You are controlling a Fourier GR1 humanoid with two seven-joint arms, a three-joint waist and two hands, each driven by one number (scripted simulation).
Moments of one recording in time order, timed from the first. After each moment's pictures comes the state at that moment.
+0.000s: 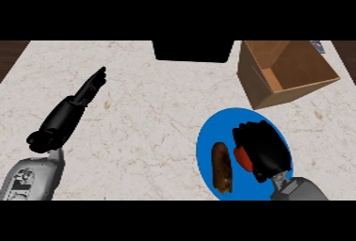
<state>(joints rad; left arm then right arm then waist) -0.24 0.23 0.01 -1.55 -0.13 -0.25 -0.06 -0.18 -0.31 0.45 -1.64 1.22 0.23 0.25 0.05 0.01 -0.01</state>
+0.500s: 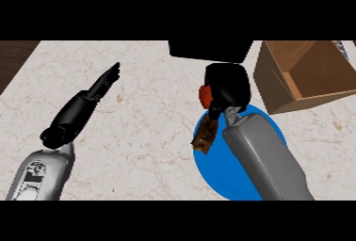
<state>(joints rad) -0.30 0.21 -0.03 -1.54 -0.14 -0.27 -0.06 -0.68 -0.03 0.27 -1.29 1.22 0.19 0.57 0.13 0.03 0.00</state>
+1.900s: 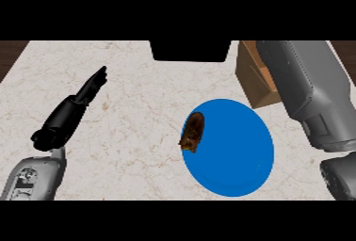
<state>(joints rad) -0.25 0.22 0.02 -1.54 -0.15 -0.24 -0.06 -1.30 -0.22 -0.14 -0.53 1.28 -0.24 0.87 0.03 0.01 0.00</state>
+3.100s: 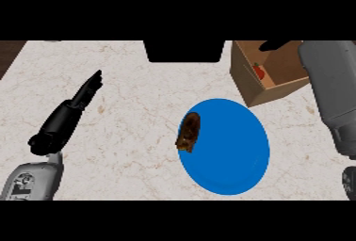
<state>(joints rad) -0.21 0.21 0.03 -1.55 -0.17 -0.24 -0.07 -1.17 -0.33 -0.38 -0.53 0.93 -0.02 0.42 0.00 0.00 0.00</state>
